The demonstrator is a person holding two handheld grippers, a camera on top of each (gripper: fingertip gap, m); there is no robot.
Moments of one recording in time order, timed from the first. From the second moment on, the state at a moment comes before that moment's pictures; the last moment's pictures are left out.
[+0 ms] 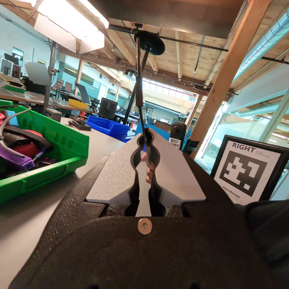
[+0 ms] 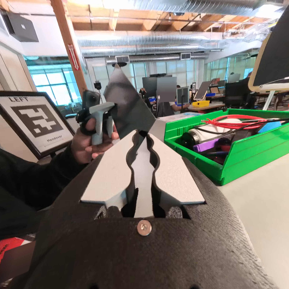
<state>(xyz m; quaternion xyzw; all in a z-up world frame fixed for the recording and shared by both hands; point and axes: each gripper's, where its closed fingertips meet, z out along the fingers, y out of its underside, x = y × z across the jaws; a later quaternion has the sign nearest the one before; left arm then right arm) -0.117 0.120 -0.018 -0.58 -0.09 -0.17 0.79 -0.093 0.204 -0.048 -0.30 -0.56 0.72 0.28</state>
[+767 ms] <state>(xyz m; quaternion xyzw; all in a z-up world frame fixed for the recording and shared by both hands) -0.102 0.119 -0.023 -0.62 -0.04 -0.19 0.76 -0.084 0.172 -0.061 -0.26 -0.61 0.71 0.22</state>
